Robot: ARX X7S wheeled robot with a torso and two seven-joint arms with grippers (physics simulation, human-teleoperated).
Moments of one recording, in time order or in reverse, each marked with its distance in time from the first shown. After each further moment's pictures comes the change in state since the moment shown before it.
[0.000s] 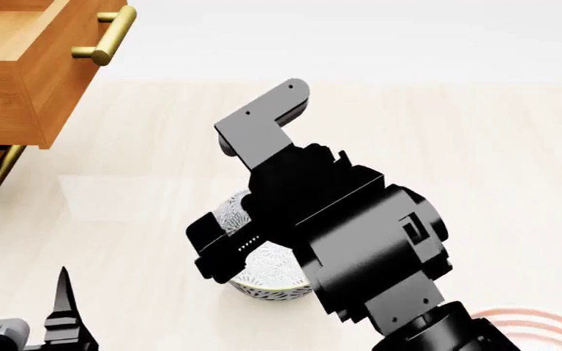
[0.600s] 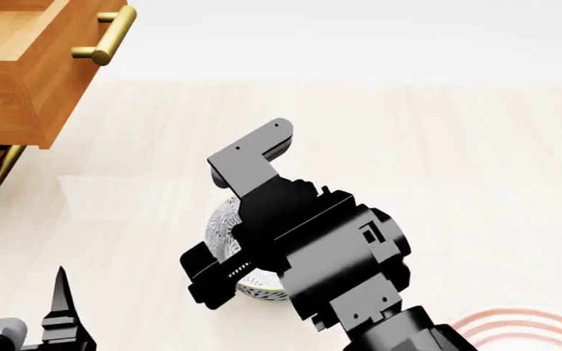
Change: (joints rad) left arm -0.002 -0.008 0.005 -0.007 -0.011 0.009 -0.009; right arm 0.000 -0.087 -0.069 0.300 -0.014 -0.168 -0.065
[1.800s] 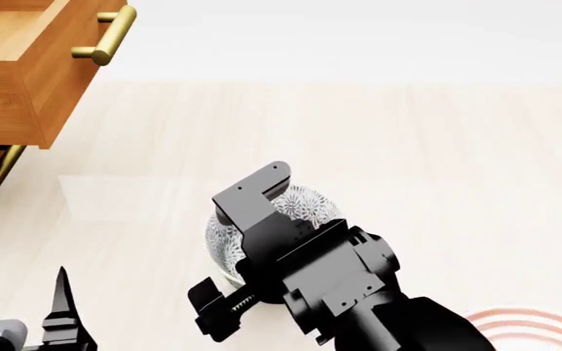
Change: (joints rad) left arm 0.005 -0.017 0.022 0.017 -0.012 0.002 -0.020; right arm 0.116 -0.057 -0.701 0.446 0.668 -0.377 0.057
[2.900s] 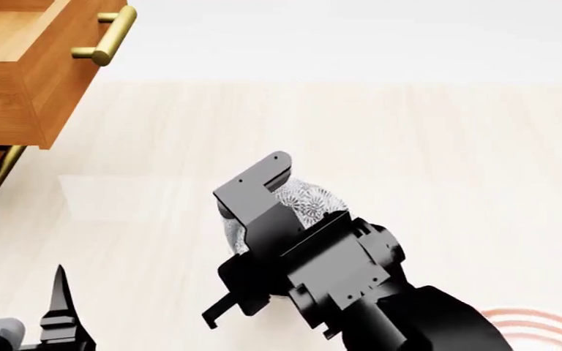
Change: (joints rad) left arm 0.001 -0.016 0.013 0.020 -0.014 -0.007 -0.020; right arm 0.030 0.024 -0.082 -0.036 0.044 -0.022 0.021
